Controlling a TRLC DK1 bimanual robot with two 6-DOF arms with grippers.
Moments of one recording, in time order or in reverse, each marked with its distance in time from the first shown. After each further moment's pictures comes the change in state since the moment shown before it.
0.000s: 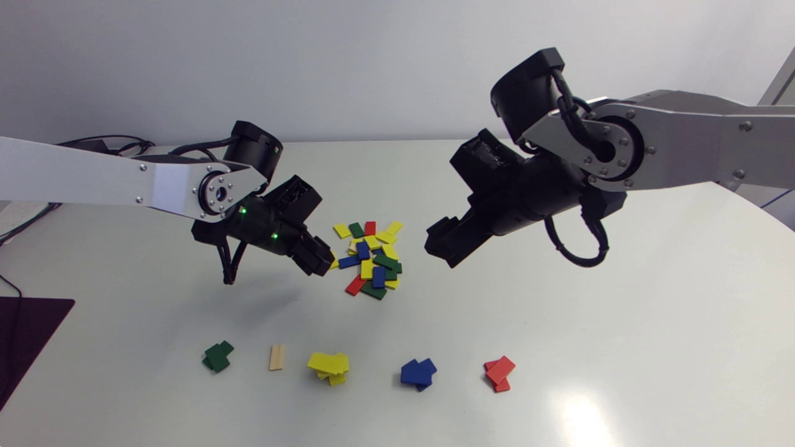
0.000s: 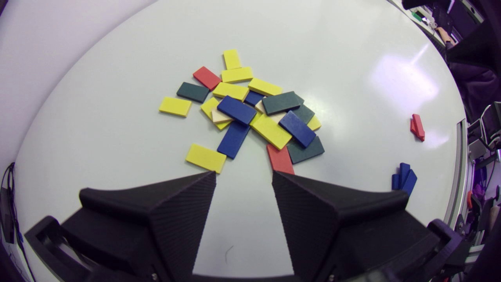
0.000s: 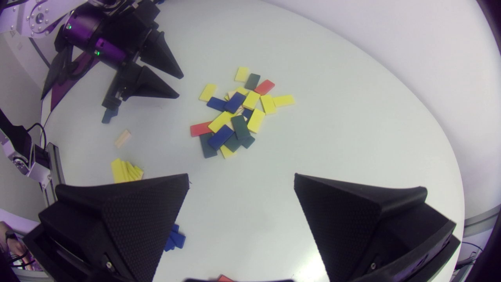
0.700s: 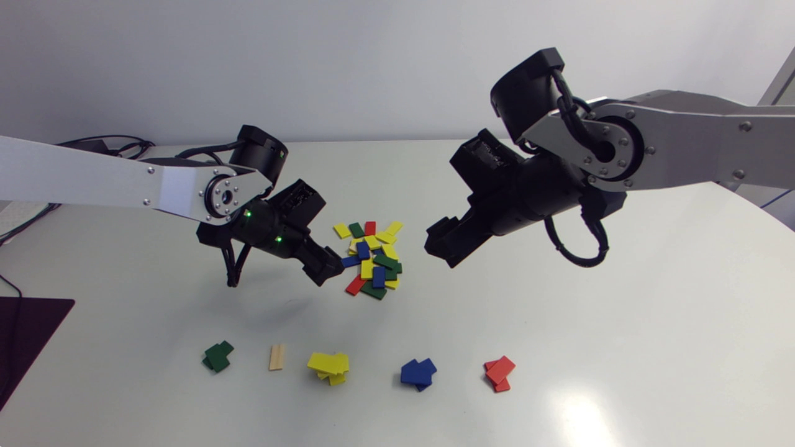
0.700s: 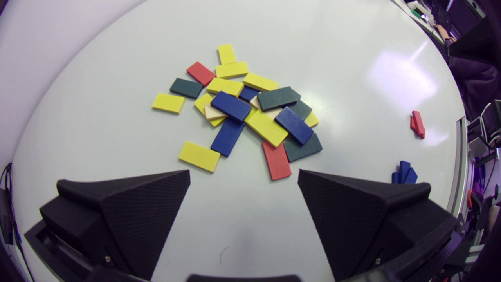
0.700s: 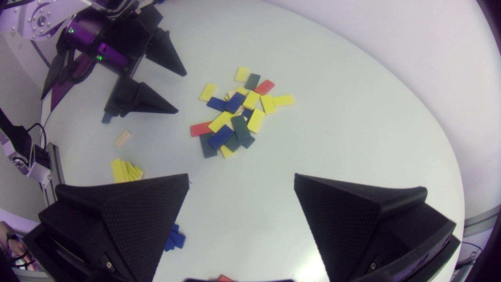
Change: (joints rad) left arm -0.011 0.021 0.000 0.000 0.000 -0.003; right arm 0.001 0.000 0.000 0.000 0.000 0.000
